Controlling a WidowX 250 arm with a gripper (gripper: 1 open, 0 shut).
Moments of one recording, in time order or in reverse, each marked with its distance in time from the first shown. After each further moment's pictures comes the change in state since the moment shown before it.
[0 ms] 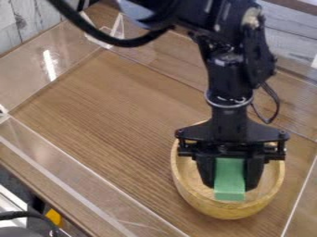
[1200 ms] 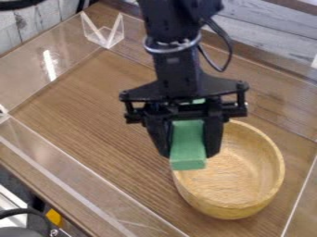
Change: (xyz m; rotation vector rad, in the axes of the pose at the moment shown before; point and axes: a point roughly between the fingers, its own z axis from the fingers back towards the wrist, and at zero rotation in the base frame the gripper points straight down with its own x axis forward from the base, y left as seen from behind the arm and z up) arm -0.014 0.036 0.063 -0.037 -0.027 0.075
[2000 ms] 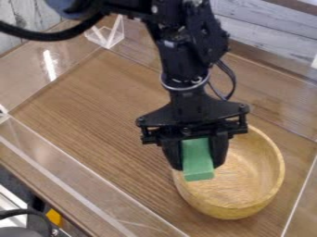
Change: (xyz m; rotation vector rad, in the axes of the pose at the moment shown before) arm 0.020 -0.002 -0.042 0.017 -0.077 0.111
